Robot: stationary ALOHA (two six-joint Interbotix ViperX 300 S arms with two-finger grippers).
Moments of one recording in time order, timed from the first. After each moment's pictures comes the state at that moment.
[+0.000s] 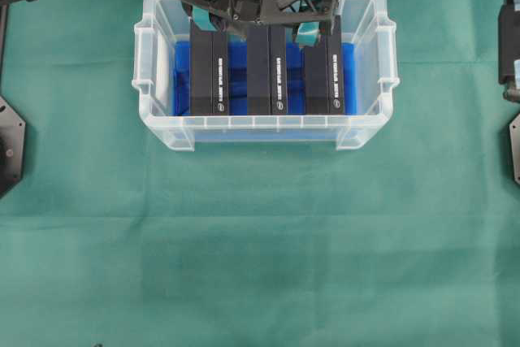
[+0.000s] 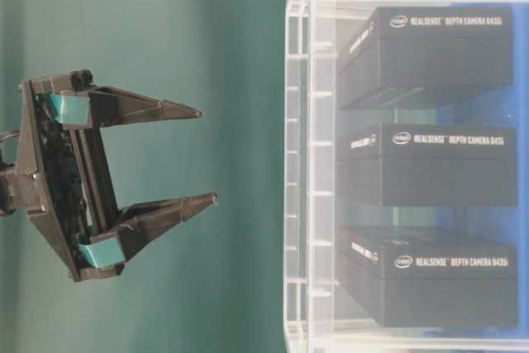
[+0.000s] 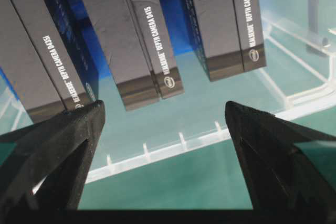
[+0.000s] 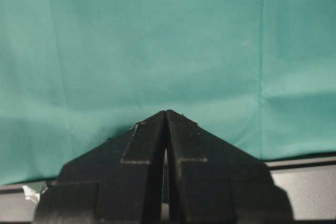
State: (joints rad) left arm 0.21 0.29 -0.46 0.01 1.47 -1.14; right arm 0.00 -0.67 0.48 -0.08 1.51 0.21
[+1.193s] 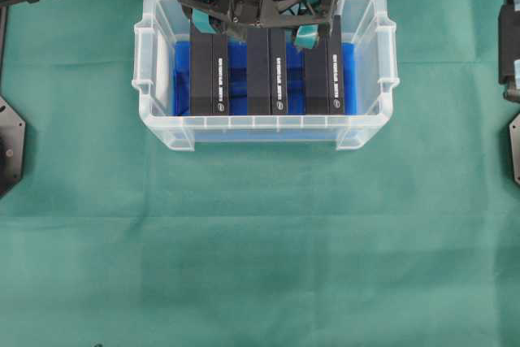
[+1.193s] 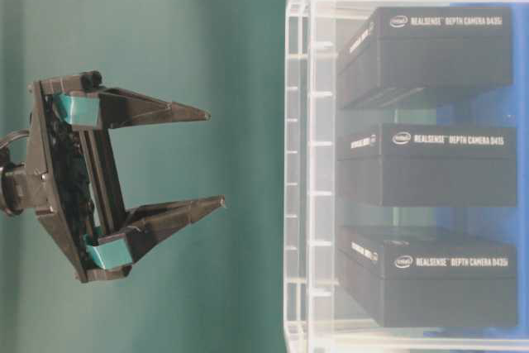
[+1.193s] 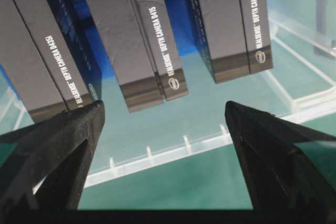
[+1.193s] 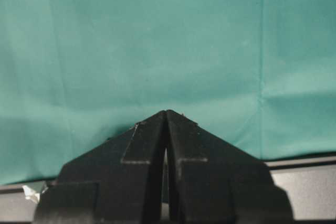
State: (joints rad) left arm 0.21 0.29 -0.44 0.01 1.46 -1.15; right arm 0.00 -0.66 0.48 -0.08 1.51 0.21
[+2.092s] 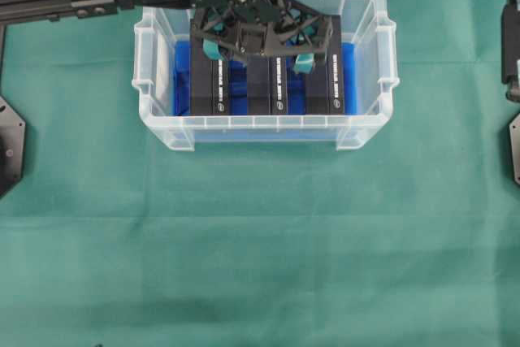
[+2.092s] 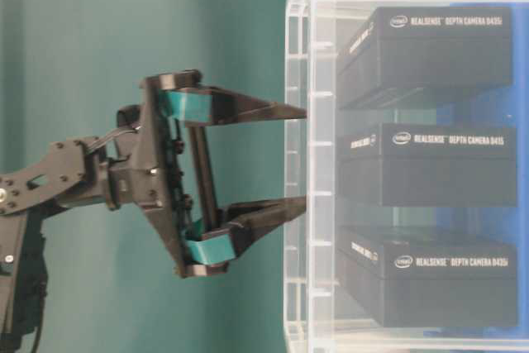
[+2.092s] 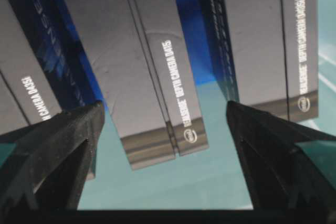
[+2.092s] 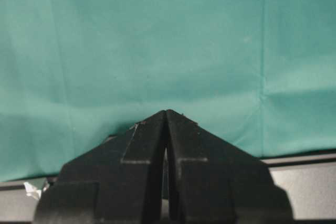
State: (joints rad) left arm 0.21 0.31 -0.22 0.01 1.24 -1.16; right arm 0.00 -0.68 0.48 -0.08 1.51 0.21
